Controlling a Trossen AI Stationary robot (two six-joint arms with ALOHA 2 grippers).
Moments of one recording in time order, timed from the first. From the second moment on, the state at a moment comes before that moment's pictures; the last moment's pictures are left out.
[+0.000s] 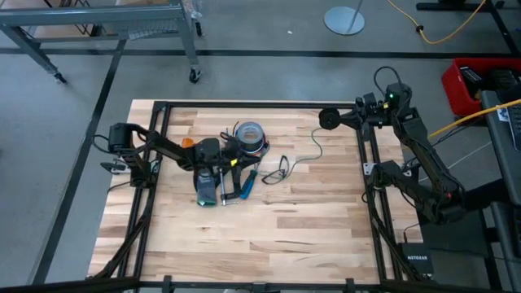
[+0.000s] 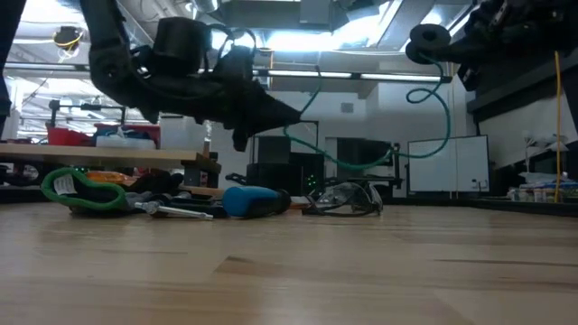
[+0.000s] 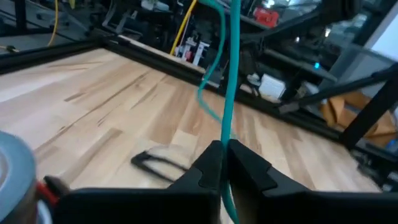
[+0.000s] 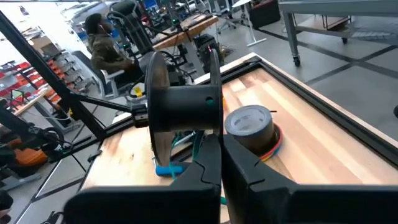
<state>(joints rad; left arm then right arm) 0.16 1.73 0.55 1.08 0.09 -0.36 -1.30 0.73 0.68 -0.39 -1.23 -0.05</state>
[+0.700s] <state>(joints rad) 0.11 1.73 0.59 1.31 0.14 -0.34 -1.30 0.73 0.68 -0.11 -1.26 -0.01</state>
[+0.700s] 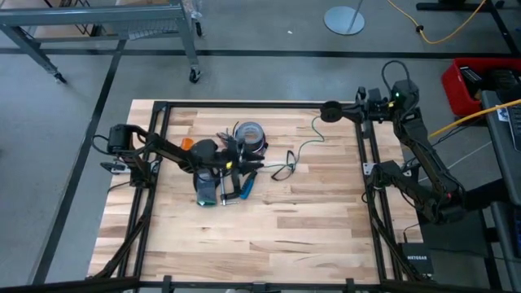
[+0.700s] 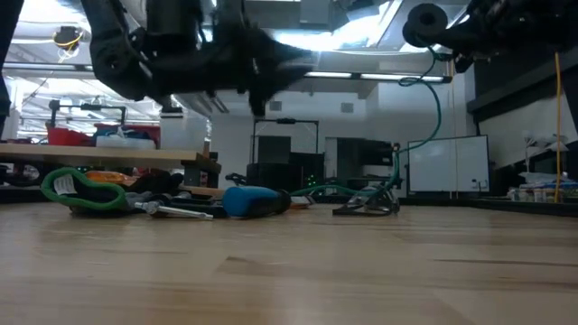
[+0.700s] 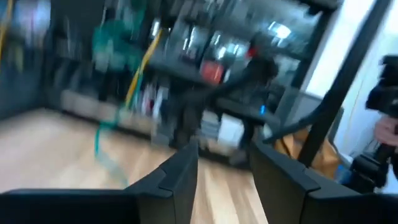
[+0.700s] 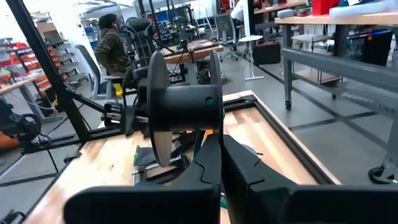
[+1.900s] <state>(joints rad) 0.24 1.72 1.00 0.84 0.21 0.08 -0.78 0.80 0.68 -0.08 -0.83 -0.06</state>
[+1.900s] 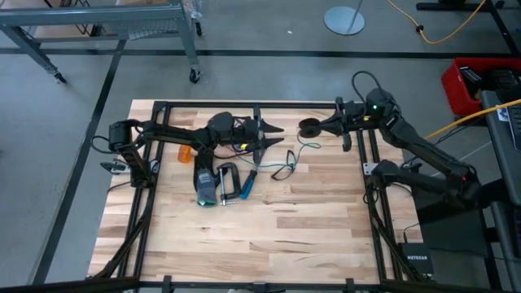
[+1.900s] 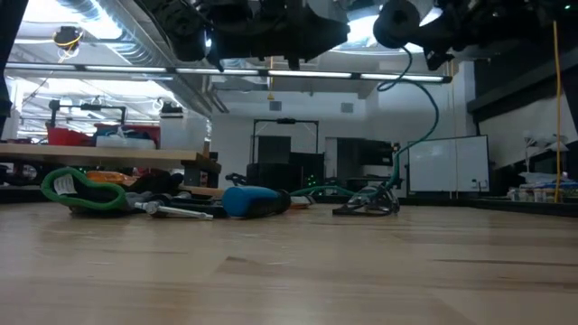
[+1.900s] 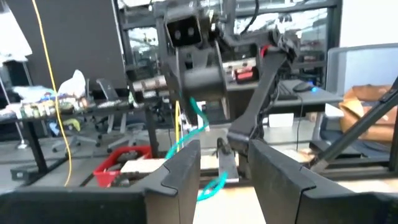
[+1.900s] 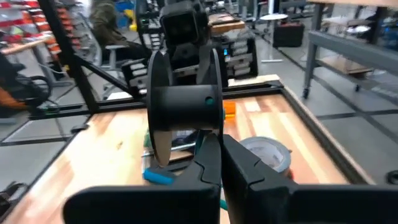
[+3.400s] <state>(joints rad) 0.22 1.73 1.00 0.81 0.19 0.07 -0.63 0.90 0.68 0.41 -0.58 0.10</state>
